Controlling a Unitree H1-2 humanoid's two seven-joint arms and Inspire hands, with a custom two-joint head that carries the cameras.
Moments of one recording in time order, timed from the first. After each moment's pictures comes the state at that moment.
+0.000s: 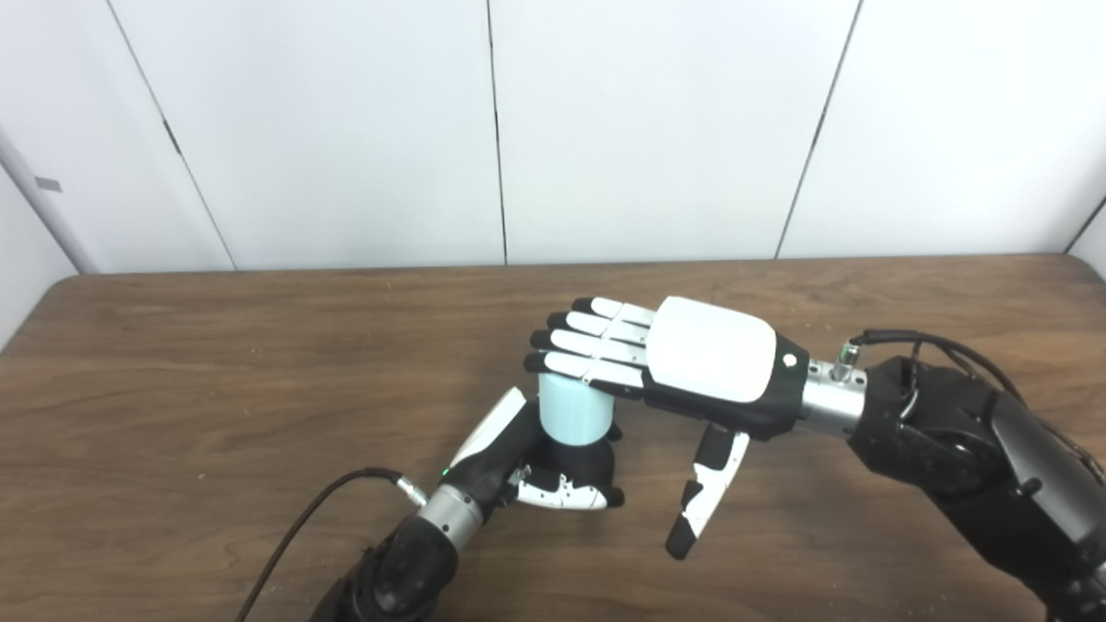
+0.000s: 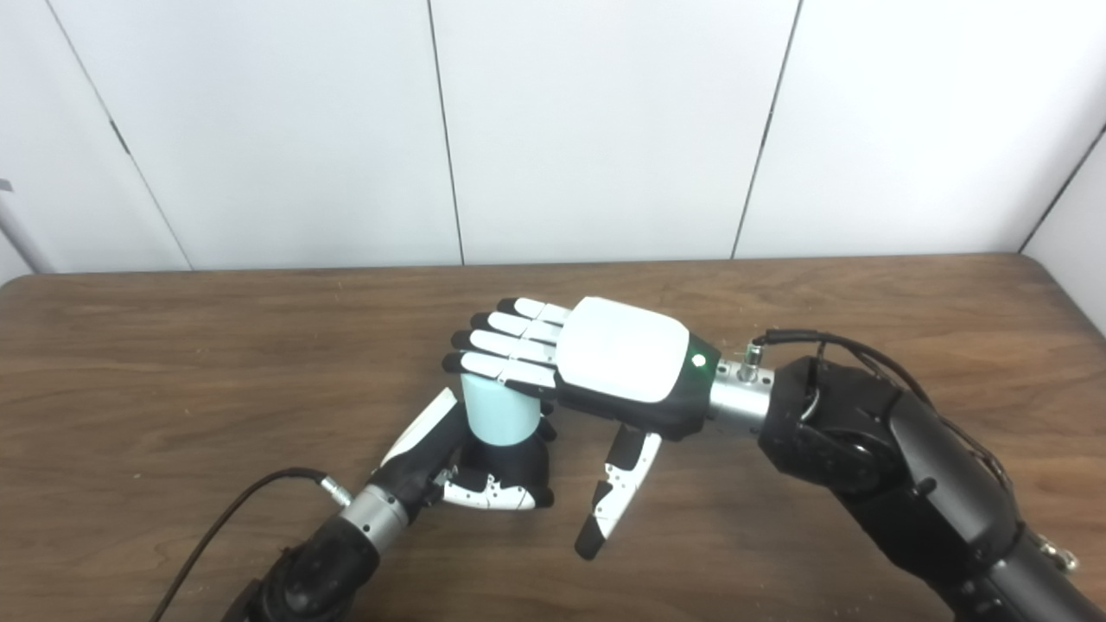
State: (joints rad) left arm -0.23 0.14 -0.37 -0.06 0.34 0.16 -0.24; right arm -0.54 -0.58 0.43 -0.25 -0.57 -0.45 0.39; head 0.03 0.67
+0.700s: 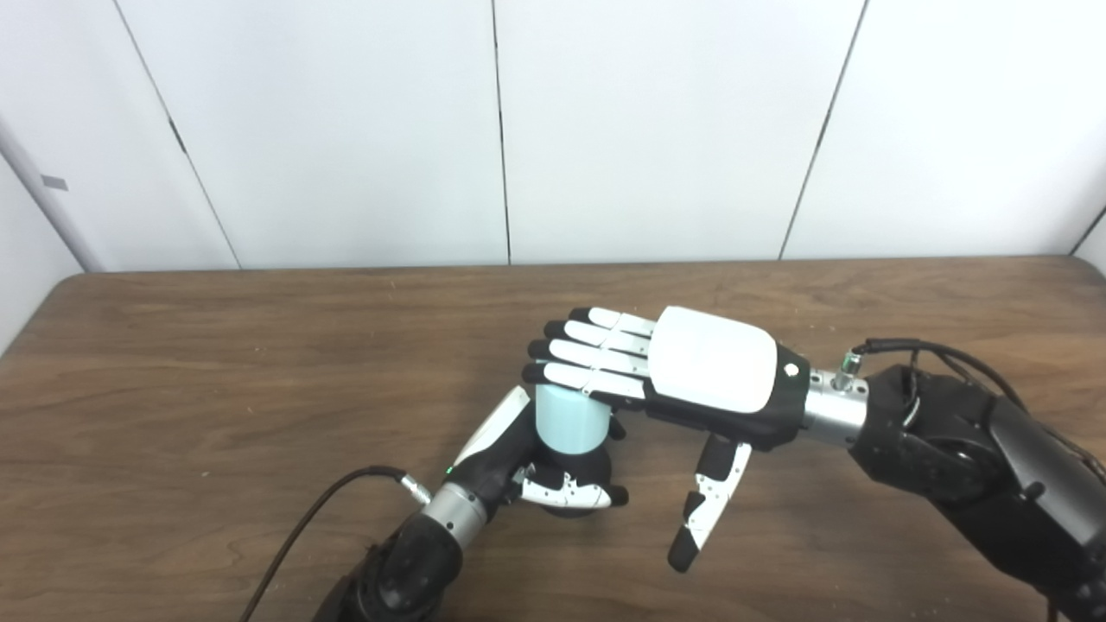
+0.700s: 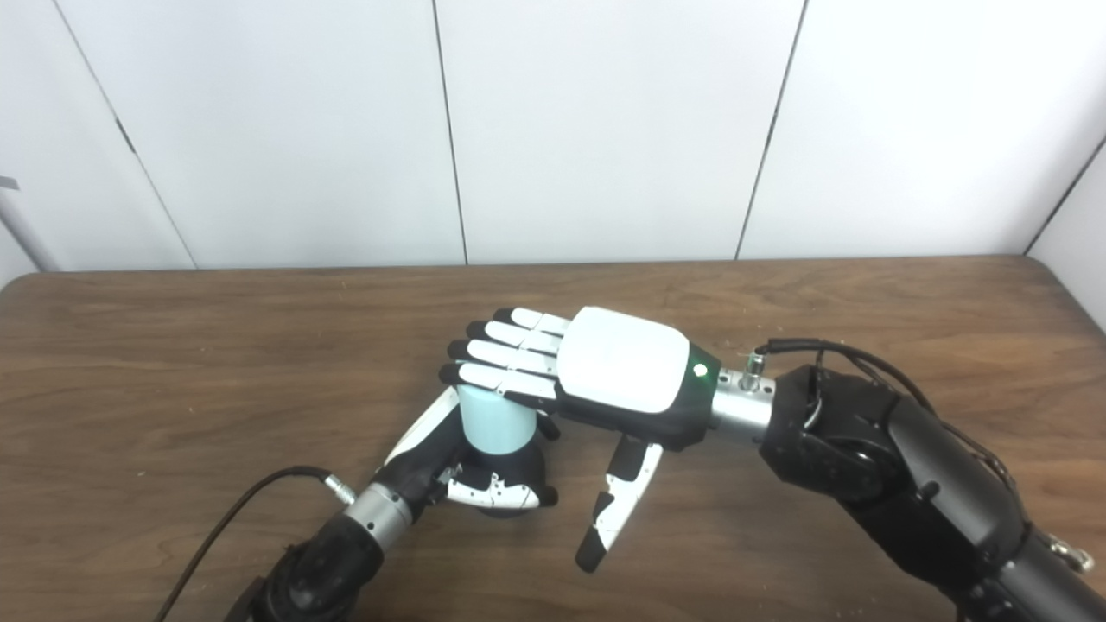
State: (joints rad) left arm -0.23 0.14 -0.37 -0.07 0.34 0.18 -0.24; right arm -0.56 -0.61 0.51 -0.24 -0.54 -0.45 0.33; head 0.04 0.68
